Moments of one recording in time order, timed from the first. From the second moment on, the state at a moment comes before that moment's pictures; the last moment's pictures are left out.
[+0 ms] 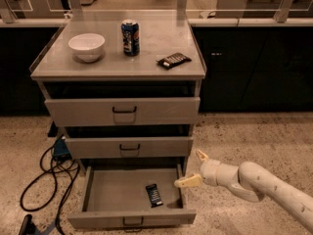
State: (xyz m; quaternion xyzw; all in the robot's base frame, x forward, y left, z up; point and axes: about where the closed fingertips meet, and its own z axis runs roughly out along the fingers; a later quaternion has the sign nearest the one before) arm 0.590 -0.145 0.466 -0.37 0.75 0.27 0.48
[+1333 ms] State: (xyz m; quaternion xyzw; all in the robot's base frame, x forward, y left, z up) arm 0.639 -0.059 0.368 -0.36 0.77 0.28 0.45
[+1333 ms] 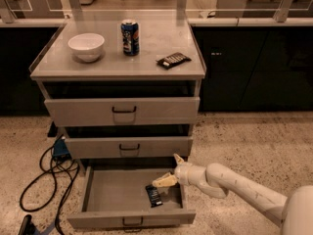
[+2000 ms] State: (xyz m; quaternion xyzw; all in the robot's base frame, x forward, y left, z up) arm 0.640 -0.051 0.310 -0.35 0.81 0.23 0.41
